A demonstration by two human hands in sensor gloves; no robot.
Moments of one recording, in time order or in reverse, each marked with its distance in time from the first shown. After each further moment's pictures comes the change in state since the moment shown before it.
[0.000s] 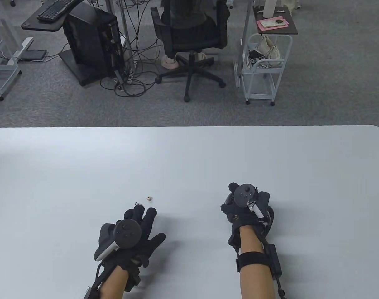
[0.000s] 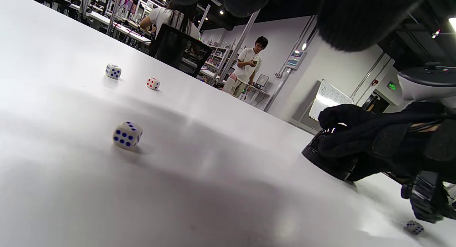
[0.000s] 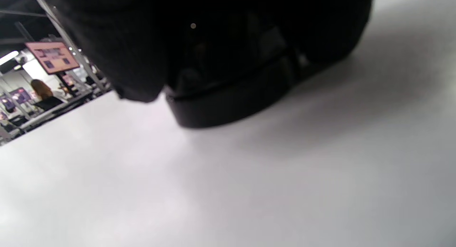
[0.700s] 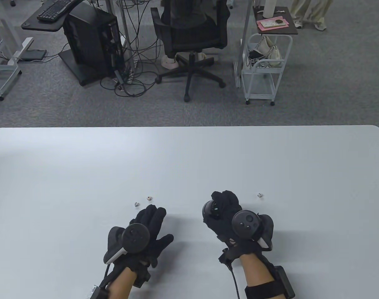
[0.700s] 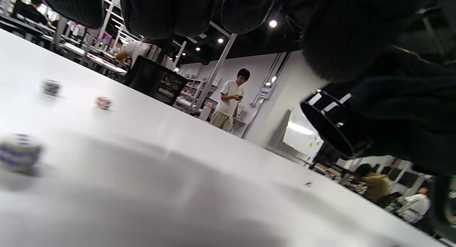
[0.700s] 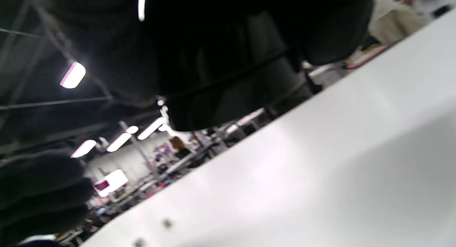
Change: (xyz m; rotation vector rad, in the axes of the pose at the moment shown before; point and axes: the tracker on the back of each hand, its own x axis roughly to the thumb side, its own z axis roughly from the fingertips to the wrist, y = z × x) left_hand 0.032 -0.005 -0.006 0.145 -0.123 0.013; right_hand 0.044 -0.009 0.084 -0.202 -0.552 -0.220
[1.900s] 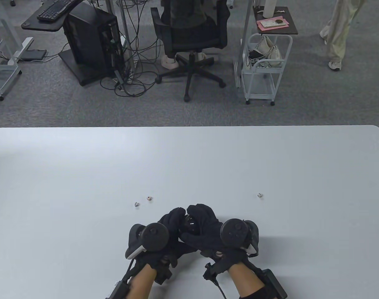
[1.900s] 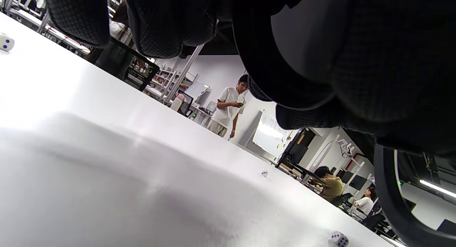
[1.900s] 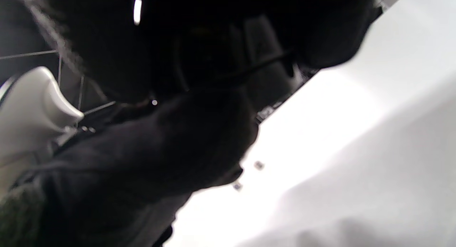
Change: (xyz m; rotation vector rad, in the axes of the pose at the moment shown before) left_hand 0.024 -0.035 -0.026 -0.022 -0.121 0.091; right_hand 0.025 0.032 0.007 0.160 -0.100 -0.244
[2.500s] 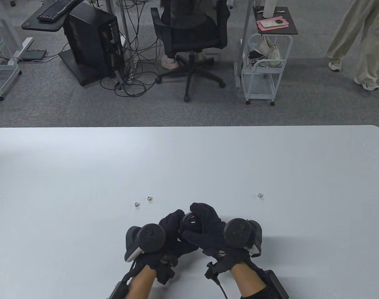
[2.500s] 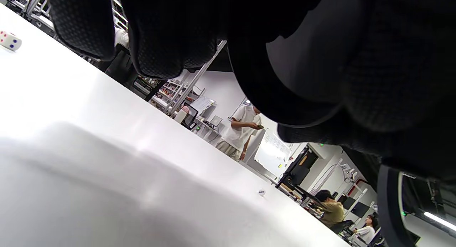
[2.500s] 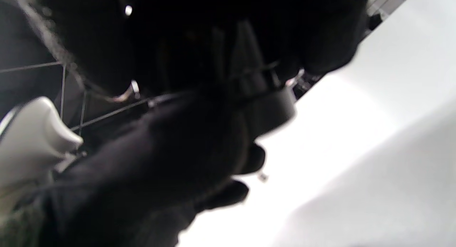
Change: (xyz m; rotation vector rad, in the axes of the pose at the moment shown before) left_hand -0.004 0.001 0.003 0.082 0.034 0.050; right_hand -0.002 -0.013 0.003 -0.066 -0.008 -0.025
